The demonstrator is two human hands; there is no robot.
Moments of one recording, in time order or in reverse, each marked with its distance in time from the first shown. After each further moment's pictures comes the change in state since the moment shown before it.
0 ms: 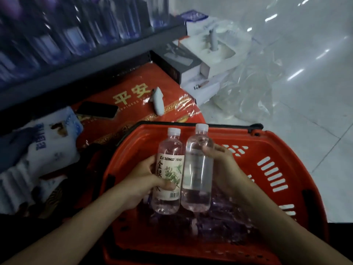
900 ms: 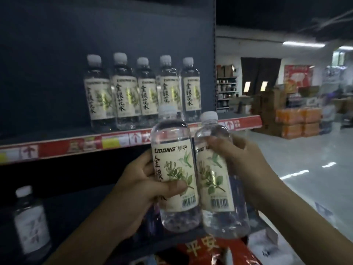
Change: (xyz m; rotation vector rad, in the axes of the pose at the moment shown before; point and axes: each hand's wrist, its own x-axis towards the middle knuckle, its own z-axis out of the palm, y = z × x) left_hand -0.296 0.294 -0.105 -0.100 0.364 0.924; right_hand -0.123 -0.344 0.290 -0.240 -0.344 -0.825
